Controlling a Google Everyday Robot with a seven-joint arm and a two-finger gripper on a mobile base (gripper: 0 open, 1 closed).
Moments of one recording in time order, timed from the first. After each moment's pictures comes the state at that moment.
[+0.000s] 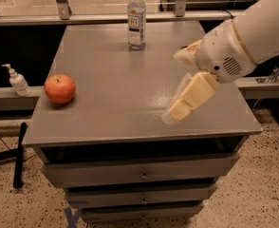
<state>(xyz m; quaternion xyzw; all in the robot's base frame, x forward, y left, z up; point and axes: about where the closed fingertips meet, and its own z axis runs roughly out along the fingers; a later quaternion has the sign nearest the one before) 0.451 -0.075 0.955 -0.58 0.73 0.21 0.30</state>
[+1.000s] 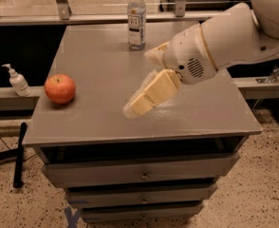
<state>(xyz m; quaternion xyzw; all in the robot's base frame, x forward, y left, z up) 0.456 -0.002 0.963 -0.55 0.70 0.29 0.35</state>
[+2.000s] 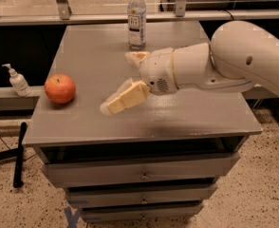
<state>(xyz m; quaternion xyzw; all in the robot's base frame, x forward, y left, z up) 0.507 0.049 0.925 -0.52 0.64 0.33 0.46</state>
